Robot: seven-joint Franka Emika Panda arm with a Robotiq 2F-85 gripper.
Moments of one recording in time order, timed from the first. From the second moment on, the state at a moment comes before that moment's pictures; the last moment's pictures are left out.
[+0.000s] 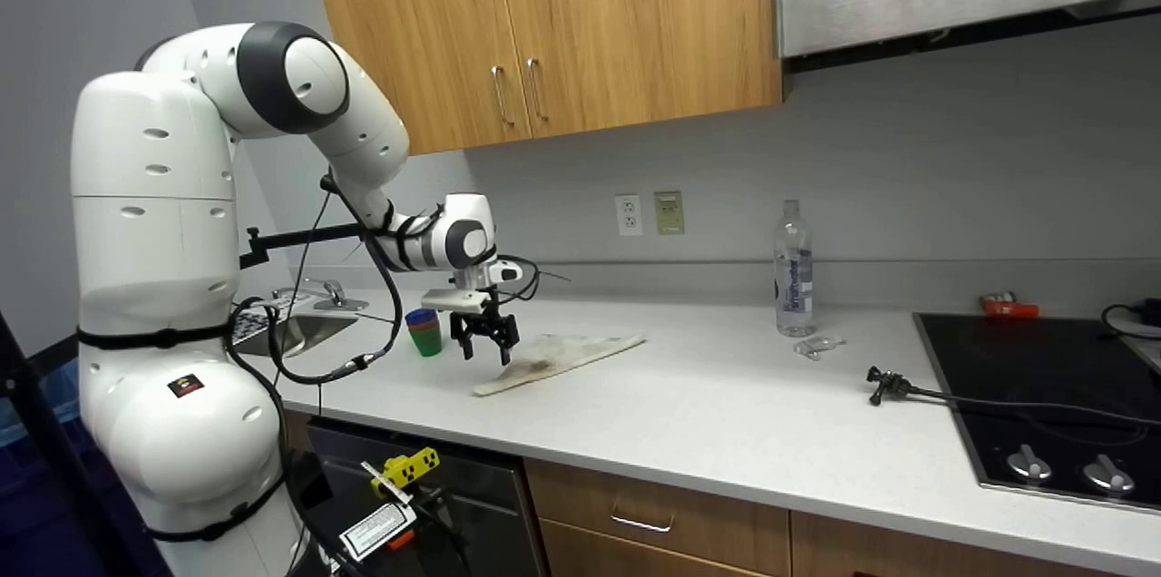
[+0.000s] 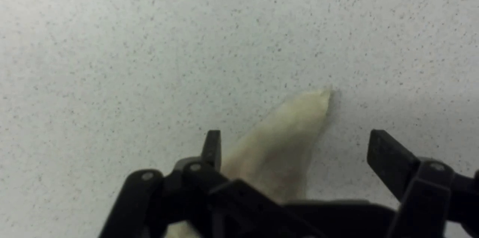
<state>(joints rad) 0.33 0.29 0.30 -2.26 -0.05 2.45 0.13</state>
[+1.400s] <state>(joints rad) 0.33 0.42 0.27 -2.24 0.06 2.56 0.22</state>
